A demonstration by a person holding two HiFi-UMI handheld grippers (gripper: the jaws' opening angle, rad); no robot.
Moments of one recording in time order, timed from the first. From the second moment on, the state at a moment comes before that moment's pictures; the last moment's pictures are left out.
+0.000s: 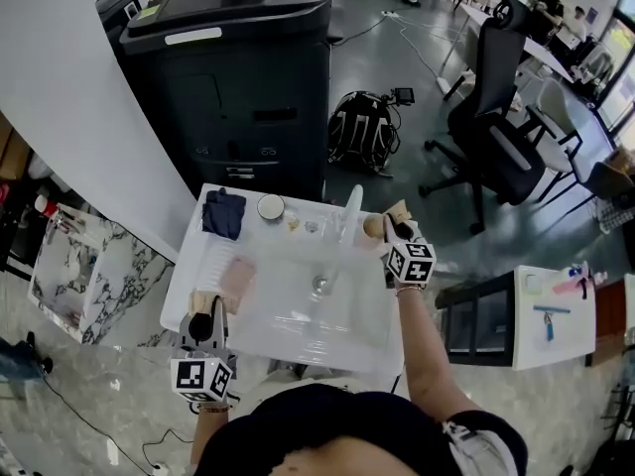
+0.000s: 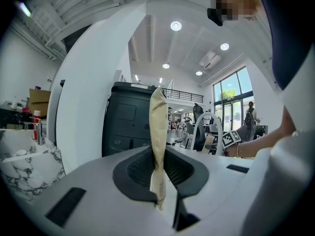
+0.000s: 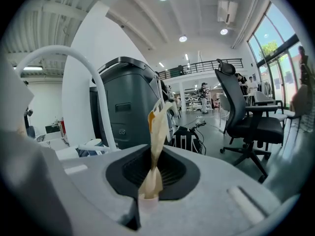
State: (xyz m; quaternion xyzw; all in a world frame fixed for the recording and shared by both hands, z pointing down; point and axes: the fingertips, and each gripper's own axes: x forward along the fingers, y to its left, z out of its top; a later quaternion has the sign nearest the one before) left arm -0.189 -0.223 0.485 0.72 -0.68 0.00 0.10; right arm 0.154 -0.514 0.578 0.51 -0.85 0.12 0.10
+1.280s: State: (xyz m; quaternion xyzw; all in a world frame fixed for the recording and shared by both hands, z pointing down) left arm -0.146 -0.258 0.444 0.79 -0.61 0.00 0.03; right arm 0.226 -0.288 0.391 0.61 -0.79 -0.03 -0.05
